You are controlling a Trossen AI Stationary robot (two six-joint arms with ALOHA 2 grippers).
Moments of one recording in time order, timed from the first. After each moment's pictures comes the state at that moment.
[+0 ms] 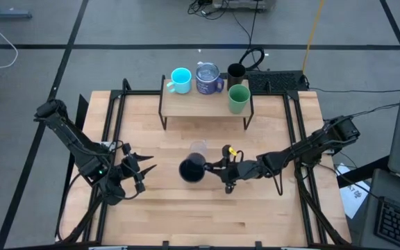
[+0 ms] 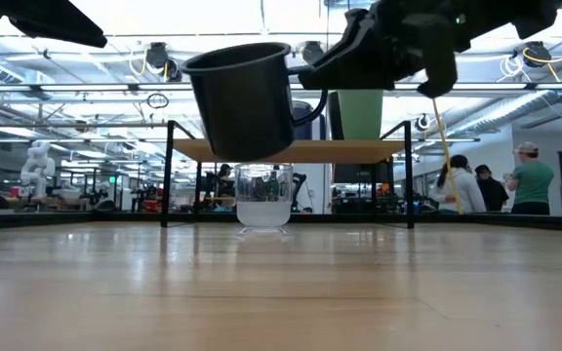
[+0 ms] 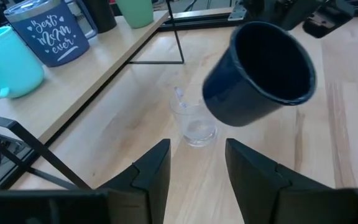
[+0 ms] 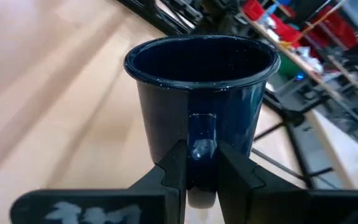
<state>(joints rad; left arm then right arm) -0.82 1.09 0.76 -0.68 -1.08 -0.74 0.35 1.56 0.75 0.41 0.45 -0.44</state>
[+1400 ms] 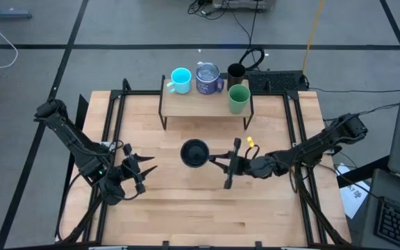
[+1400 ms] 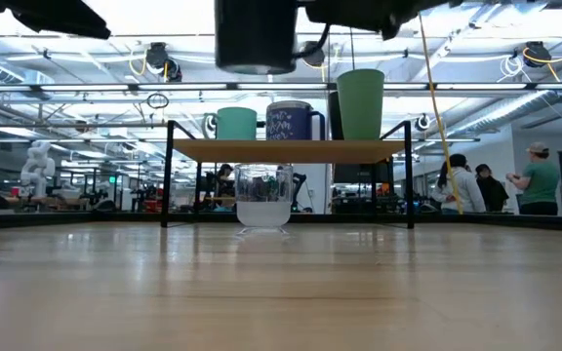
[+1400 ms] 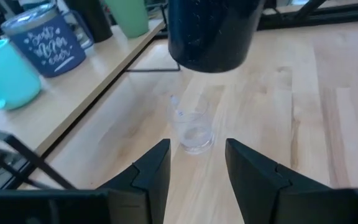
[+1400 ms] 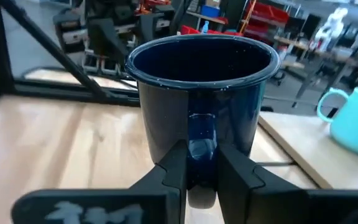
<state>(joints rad) -0.82 1.09 0.76 -0.61 -1.08 -0.67 0.38 1.45 0.76 0.54 0.64 -0.12</state>
